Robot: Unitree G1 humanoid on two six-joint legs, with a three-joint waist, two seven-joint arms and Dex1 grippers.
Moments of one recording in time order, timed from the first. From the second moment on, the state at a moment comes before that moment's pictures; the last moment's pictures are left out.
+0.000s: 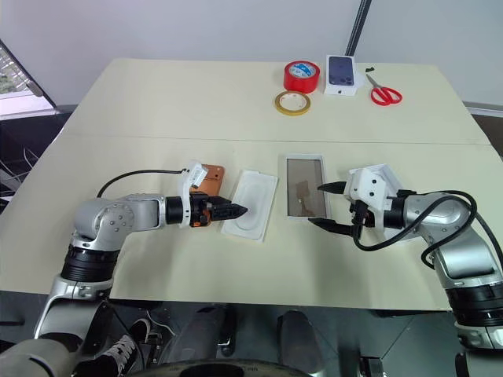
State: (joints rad) left arm -0.55 0.38 -0.03 -0.05 -0.72 1.26 -0.55; right arm -0.20 -0.87 -0.06 -0.12 0.35 0.23 1.12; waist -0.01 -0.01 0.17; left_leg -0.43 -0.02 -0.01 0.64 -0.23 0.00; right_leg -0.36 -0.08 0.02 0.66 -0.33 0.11
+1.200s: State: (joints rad) left arm -0.65 0.21 0.25 0.07 -0.71 1.45 -0.38; right arm -0.25 -0.82 0.10 0.00 0.19 0.11 1.14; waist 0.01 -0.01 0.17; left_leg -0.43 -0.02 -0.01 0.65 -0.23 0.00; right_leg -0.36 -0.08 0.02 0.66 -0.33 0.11
